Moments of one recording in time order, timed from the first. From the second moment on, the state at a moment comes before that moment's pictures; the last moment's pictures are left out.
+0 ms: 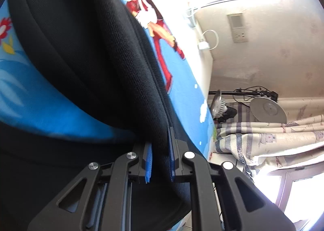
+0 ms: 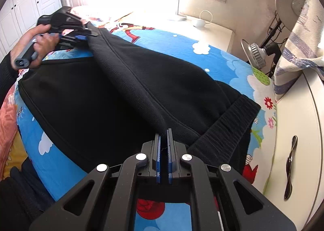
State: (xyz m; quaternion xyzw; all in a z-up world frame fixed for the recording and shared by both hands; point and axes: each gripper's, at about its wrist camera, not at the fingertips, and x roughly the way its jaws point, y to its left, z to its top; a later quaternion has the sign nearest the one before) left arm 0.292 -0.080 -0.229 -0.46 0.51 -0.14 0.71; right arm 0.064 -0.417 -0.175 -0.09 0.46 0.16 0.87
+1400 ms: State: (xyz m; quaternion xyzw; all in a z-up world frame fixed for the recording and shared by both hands) left arm 0.093 -0.083 -0.191 -0.43 0.43 -0.18 0.77; right arm 0.050 -0.524 -0.156 0.22 0.42 0.01 0.88
